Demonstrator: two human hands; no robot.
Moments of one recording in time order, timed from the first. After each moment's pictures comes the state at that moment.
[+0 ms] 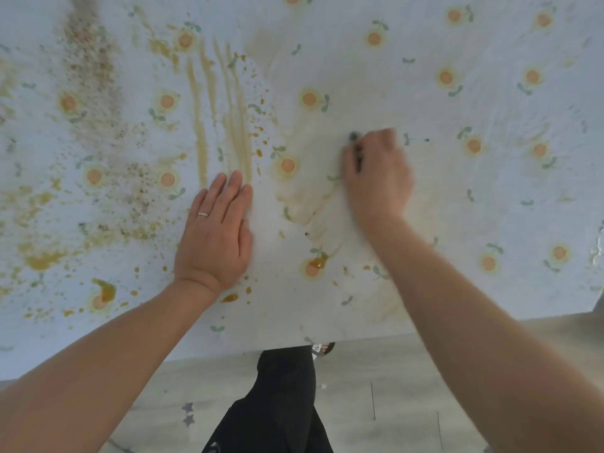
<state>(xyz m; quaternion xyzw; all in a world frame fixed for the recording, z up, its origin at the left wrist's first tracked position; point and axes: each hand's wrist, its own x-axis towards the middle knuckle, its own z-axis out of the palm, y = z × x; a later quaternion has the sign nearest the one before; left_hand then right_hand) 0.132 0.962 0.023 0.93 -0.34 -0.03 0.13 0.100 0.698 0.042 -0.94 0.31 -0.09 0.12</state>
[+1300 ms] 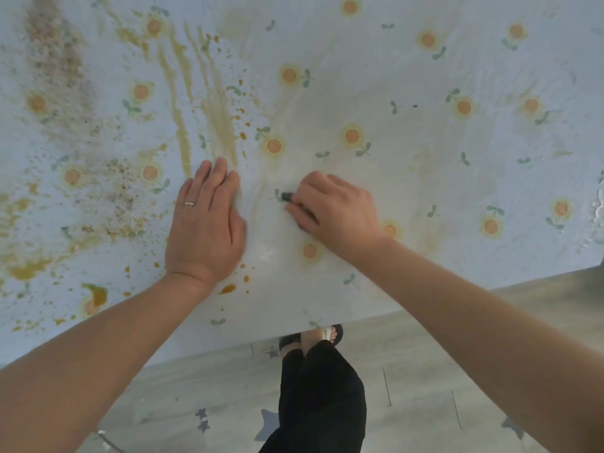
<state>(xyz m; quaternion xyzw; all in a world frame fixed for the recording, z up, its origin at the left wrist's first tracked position) 0.130 0.963 0.027 0.93 -0.33 -0.03 0.13 0.040 0.754 0.041 -0.97 0.06 -0.09 0.20</state>
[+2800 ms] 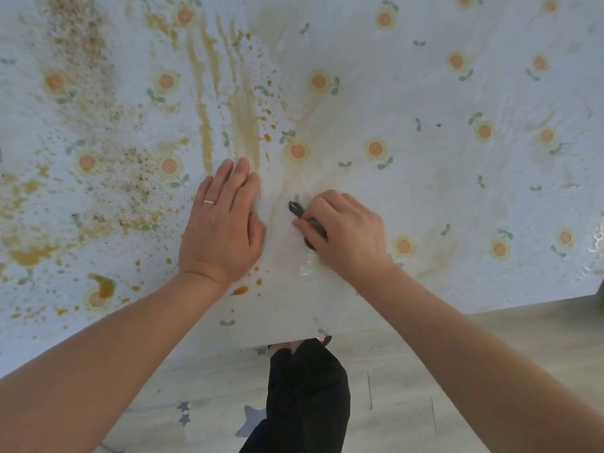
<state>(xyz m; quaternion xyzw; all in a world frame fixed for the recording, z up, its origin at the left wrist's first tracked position) 0.132 0.965 0.027 0.93 -0.34 -0.03 0.15 0.036 0.773 0.042 -0.97 0.07 -0.07 0.21</state>
